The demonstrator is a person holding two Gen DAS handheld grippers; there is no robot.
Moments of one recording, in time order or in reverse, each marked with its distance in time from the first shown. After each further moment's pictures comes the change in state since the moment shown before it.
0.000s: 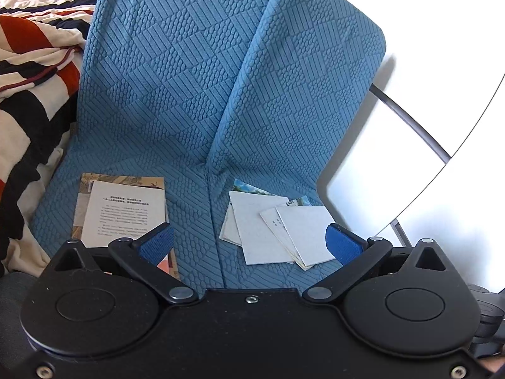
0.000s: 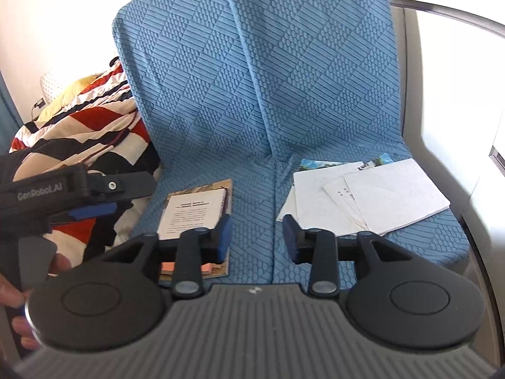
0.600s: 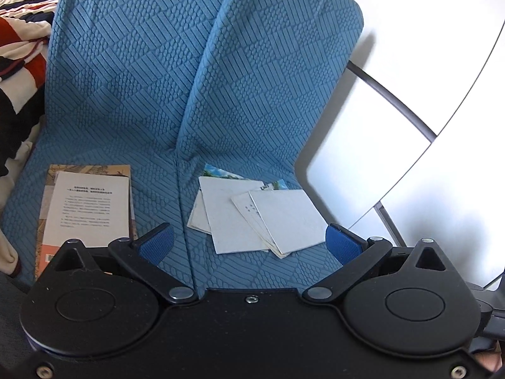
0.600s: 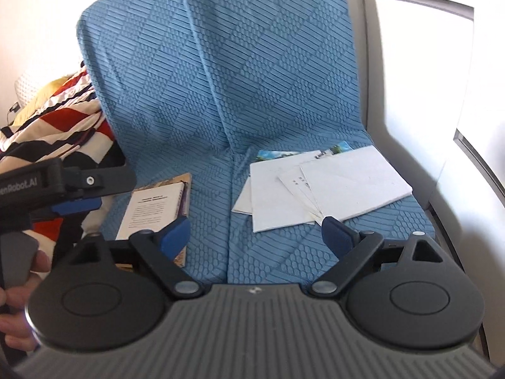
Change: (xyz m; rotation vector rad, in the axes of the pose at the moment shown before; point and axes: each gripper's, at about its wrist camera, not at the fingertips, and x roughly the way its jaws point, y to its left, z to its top) left arm 0.030 -0.040 -0.011 0.038 0.051 -0.054; right arm -0.005 -0.047 -0.006 0.046 0.024 -0.091
